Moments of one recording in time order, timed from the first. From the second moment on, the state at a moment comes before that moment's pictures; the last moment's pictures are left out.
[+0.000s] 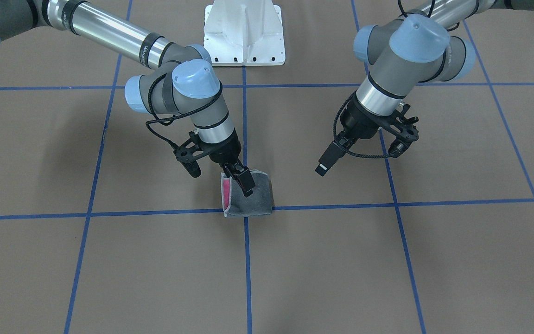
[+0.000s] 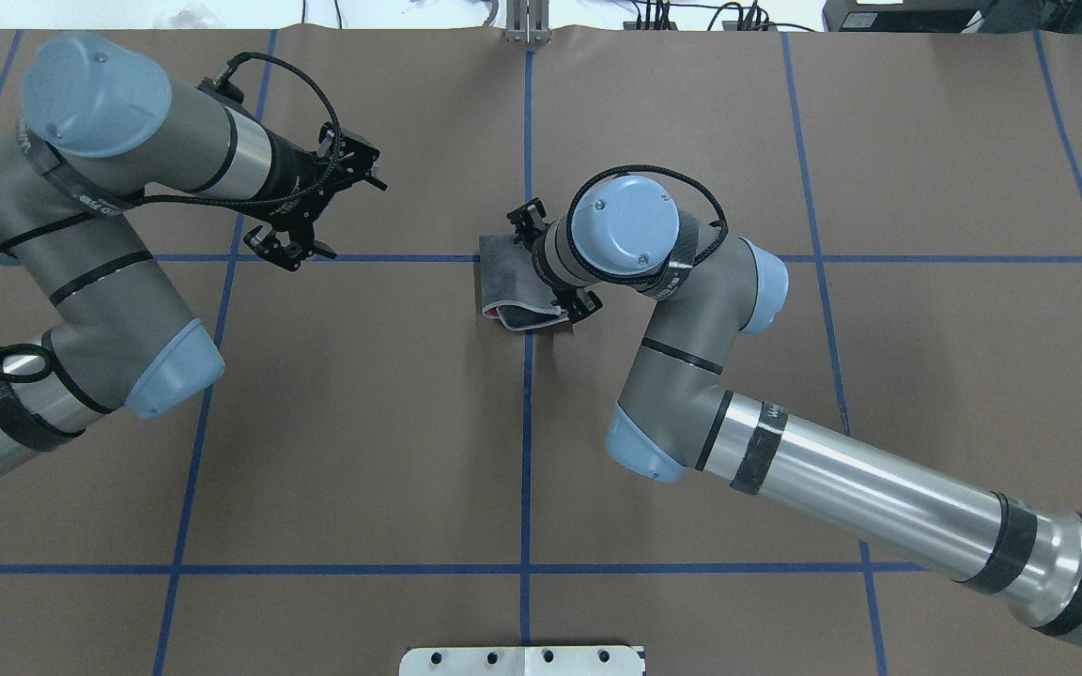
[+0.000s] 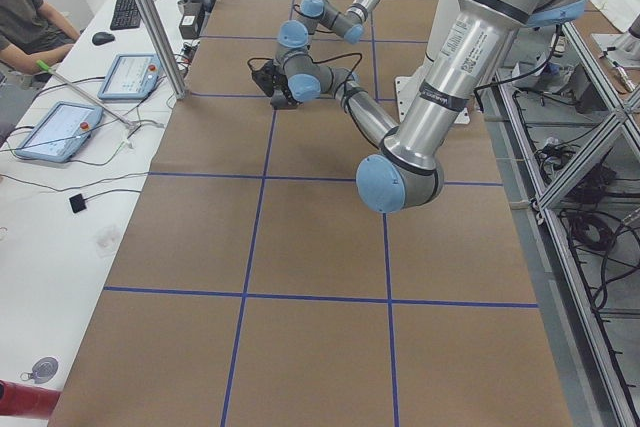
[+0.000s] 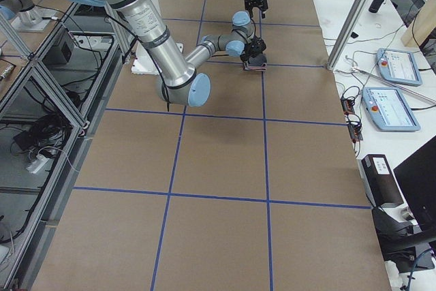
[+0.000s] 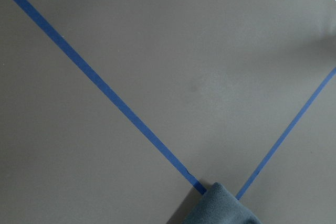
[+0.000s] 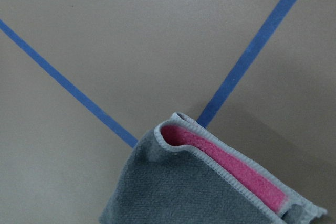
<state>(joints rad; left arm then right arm) -0.79 -2.09 -1.71 -2.00 -2.01 -1.99 0.55 -0.79 1.33 -1.07 1.70 2.22</state>
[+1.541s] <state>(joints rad) -0.79 -2.10 -1.71 -2.00 -2.01 -1.99 0.53 -0.81 1.32 -1.07 1.69 2.22</state>
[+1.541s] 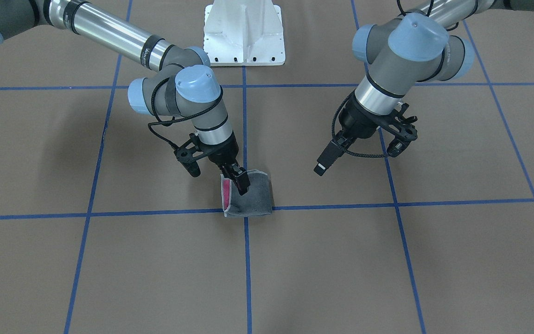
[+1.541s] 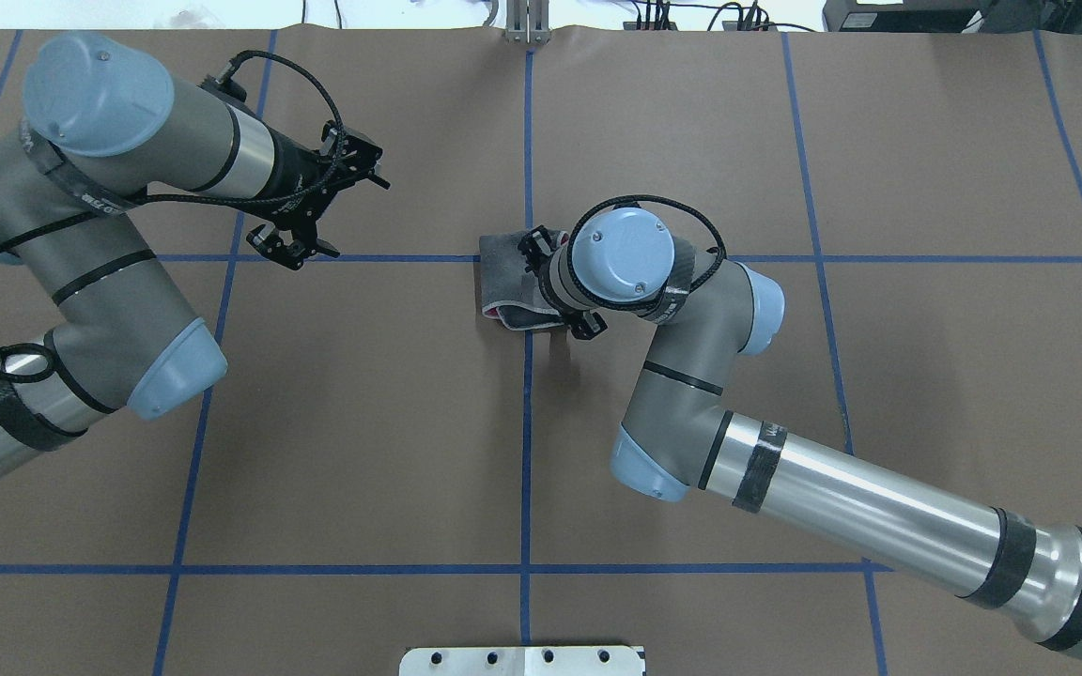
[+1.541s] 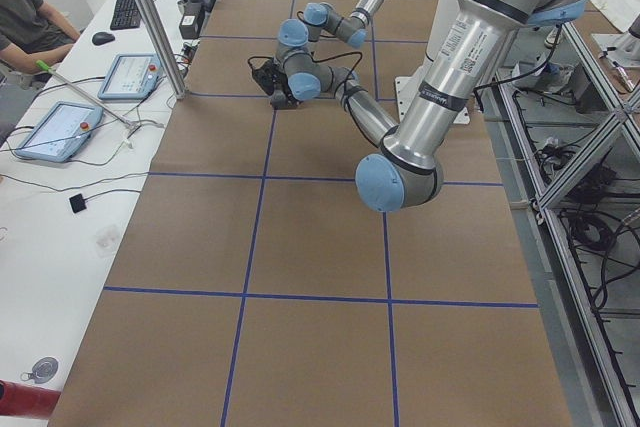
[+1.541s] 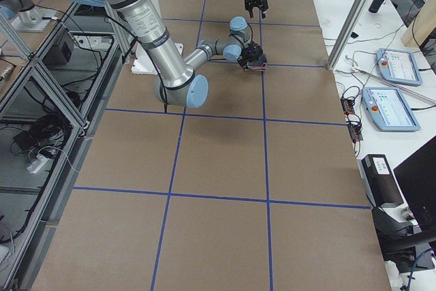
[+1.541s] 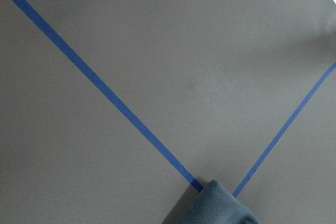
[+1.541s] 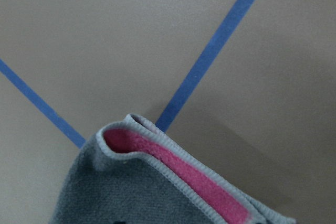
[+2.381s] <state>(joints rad) -0.79 -2.14 -1.69 -1.98 -2.01 -2.01 0.53 -0.84 1.35 -1.08 1.69 2.21</state>
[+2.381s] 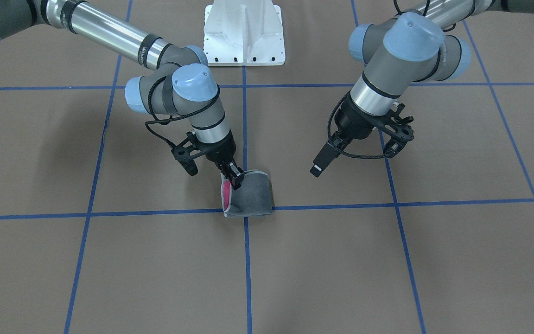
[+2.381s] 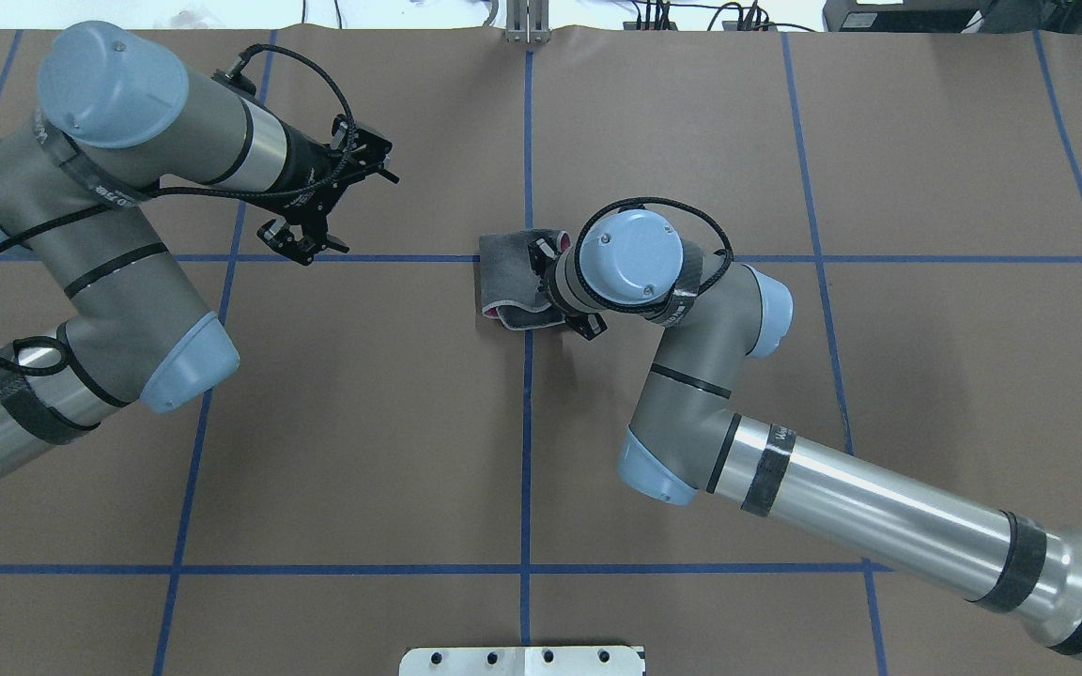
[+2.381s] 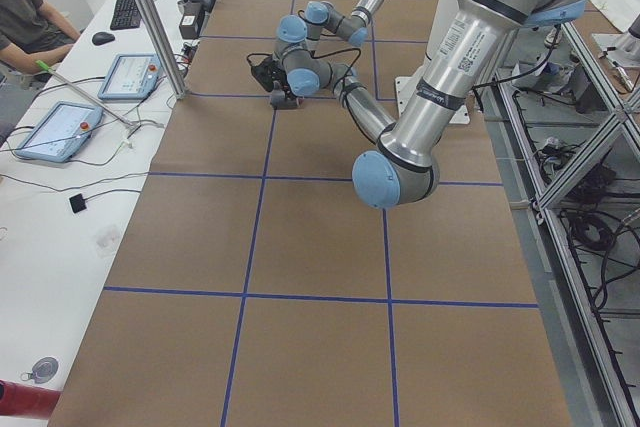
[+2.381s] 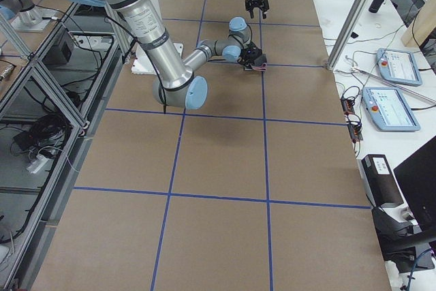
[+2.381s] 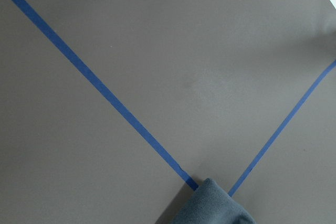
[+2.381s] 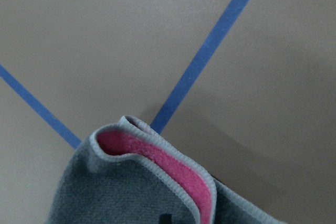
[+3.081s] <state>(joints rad) -0.79 -2.16 -1.67 -1.98 -2.01 -2.01 0.53 -0.86 1.39 -1.08 1.69 2.22</state>
